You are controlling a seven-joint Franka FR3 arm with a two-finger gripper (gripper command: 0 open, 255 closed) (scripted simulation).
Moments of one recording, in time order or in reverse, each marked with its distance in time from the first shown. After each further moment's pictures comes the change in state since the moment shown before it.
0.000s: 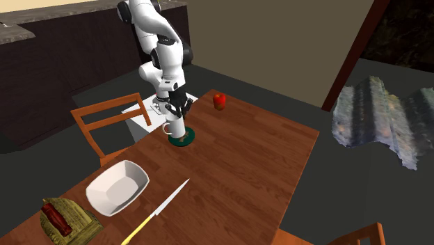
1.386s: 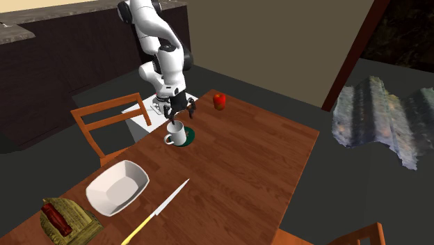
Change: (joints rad) arm 0.000 0.027 -0.007 -0.041 0.001 0.069 -0.002
